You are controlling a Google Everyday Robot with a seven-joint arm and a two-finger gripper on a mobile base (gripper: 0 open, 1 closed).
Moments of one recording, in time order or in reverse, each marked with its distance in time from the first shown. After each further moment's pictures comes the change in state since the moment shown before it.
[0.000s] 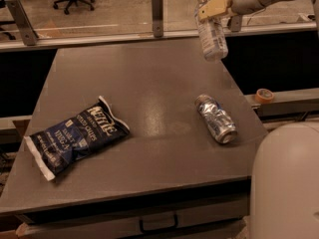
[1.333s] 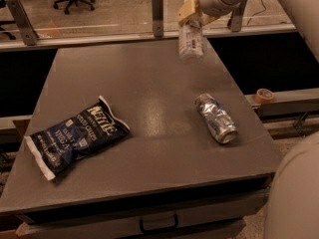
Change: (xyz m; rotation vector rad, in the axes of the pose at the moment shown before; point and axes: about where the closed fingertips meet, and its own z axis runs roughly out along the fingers) arm 0.001 0.044 0.033 0.243 0.071 0.188
